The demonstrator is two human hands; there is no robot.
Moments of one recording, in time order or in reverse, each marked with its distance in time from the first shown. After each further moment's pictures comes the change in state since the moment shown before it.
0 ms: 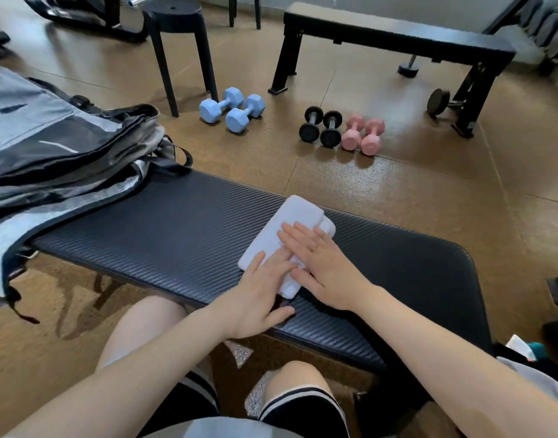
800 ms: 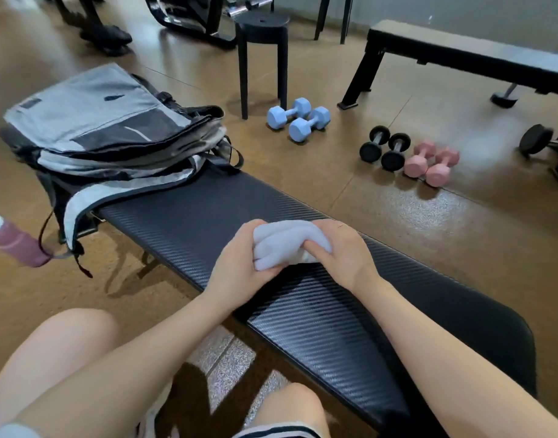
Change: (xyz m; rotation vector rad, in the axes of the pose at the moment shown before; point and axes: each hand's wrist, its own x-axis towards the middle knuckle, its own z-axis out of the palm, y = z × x) left_hand 0.012 0.011 -0.042 -0.154 0.598 -0.580; right_hand 0.063 0.017 -0.020 0.229 0.138 0.107
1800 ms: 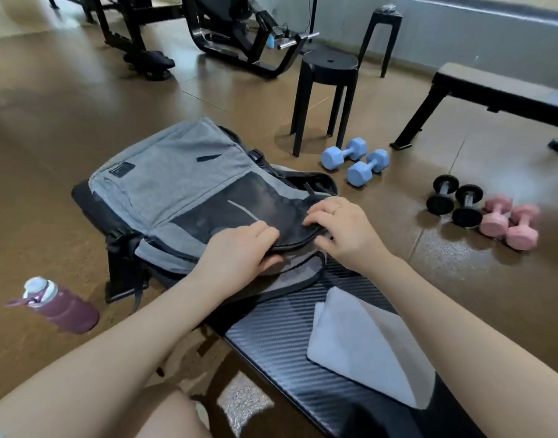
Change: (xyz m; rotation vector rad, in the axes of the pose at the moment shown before) left_hand 0.182 -0.159 -0.237 0.850 -0.061 0.436; right_hand 0.288 -0.139 0.122 -0.319 -0.031 -0.368
